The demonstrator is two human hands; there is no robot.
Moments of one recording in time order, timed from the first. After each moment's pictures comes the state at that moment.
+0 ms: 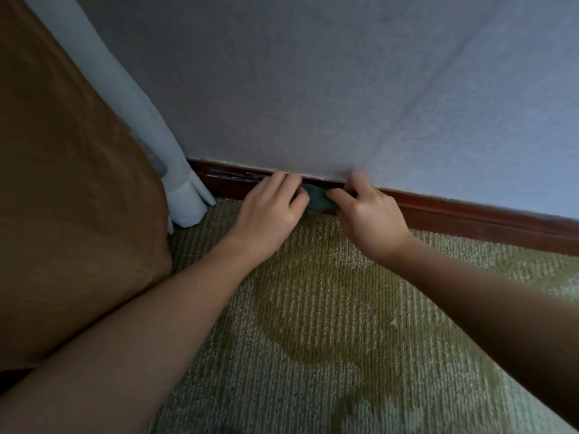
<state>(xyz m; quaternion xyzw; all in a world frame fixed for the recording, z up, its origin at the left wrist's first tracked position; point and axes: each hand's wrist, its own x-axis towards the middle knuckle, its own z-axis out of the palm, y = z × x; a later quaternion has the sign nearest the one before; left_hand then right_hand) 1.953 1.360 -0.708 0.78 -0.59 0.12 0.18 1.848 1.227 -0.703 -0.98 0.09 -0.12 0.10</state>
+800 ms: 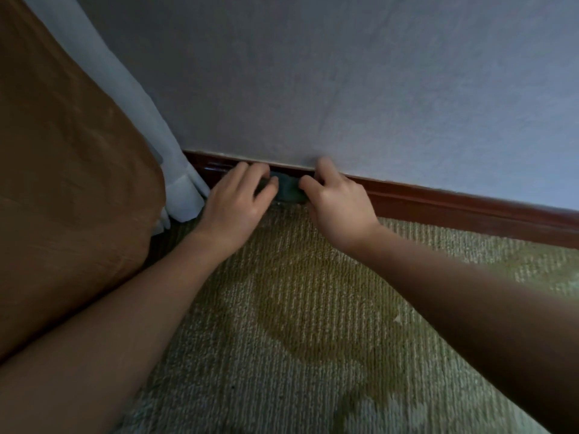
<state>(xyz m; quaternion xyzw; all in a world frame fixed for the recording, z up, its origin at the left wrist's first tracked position) 1.979 1.384 -0.723 0.81 -0.55 0.12 0.18 1.877 1.254 -0.702 -0.98 0.07 -0.13 0.14</state>
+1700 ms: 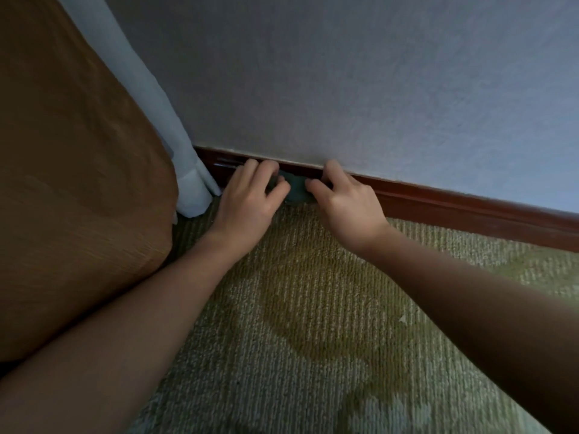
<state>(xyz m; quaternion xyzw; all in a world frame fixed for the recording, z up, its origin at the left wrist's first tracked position) 1.977 1.384 -0.722 0.79 -0.56 0.16 0.19 1.877 1.253 -0.706 -0.99 0.05 -0.12 0.09</state>
